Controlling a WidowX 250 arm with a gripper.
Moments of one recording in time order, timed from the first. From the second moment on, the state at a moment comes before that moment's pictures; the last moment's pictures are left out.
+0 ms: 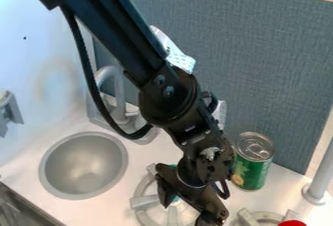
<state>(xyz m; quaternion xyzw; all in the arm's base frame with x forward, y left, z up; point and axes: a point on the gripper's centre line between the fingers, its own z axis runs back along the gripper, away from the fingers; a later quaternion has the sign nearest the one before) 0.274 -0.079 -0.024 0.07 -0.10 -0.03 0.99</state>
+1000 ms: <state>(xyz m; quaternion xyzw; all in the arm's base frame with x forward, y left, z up) 0.275 -0.104 -0.059 0.01 -0.01 -0.26 0.96</state>
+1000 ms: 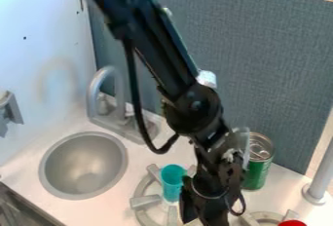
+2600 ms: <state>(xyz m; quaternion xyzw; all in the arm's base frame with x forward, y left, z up) 0.277 -0.132 -0.107 0.05 0.03 -0.29 0.96</state>
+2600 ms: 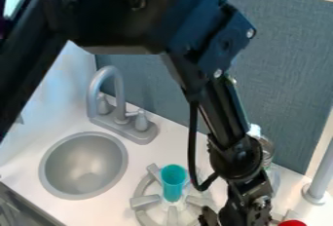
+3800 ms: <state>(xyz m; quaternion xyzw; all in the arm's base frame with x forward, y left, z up) 0.254 0.026 -0.027 0.06 -0.01 0.01 1.00</state>
